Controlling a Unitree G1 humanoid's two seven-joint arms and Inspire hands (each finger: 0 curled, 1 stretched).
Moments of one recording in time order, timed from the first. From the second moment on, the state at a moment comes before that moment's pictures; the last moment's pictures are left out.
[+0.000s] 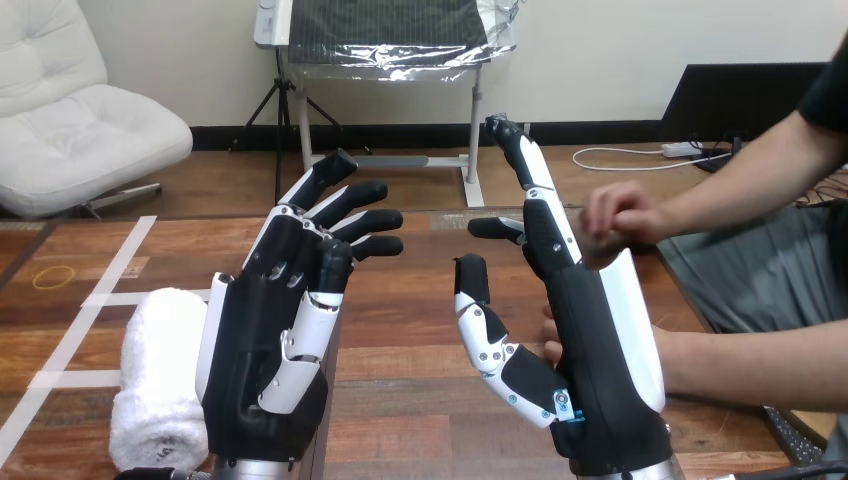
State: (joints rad) left arm 0.24 -0.05 -0.14 -0.03 -0.30 -0.67 -0.29; right arm 0.32 -0.06 0.36 -0.39 -0.48 -0.41 -0.23
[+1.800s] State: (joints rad) left arm 0.24 -0.05 -0.10 -0.03 0.01 -0.74 -0.11; right arm 0.32 -0.06 0.35 -0.39 -0.47 -0.41 -0.21
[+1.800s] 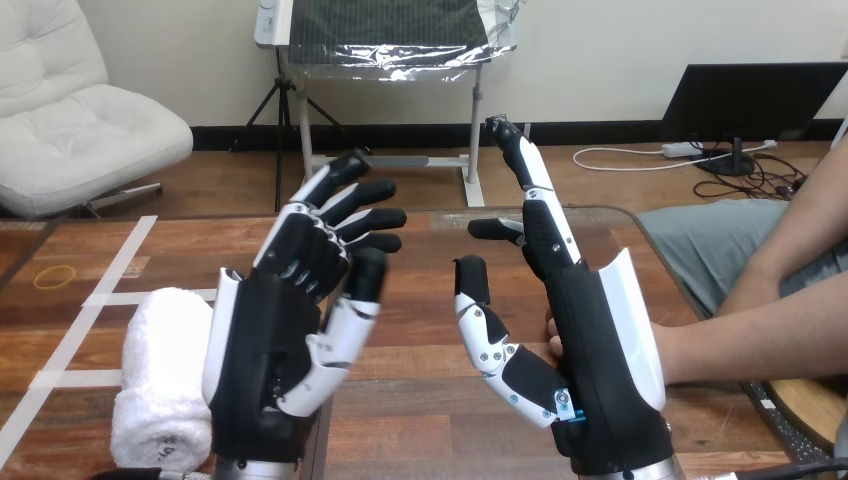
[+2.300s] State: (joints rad) left arm 0.25 -0.05 -0.03 -0.10 0.47 -0.63 0.21; right arm 0.32 -0.06 0.35 -0.39 -0.47 -0.41 -0.21
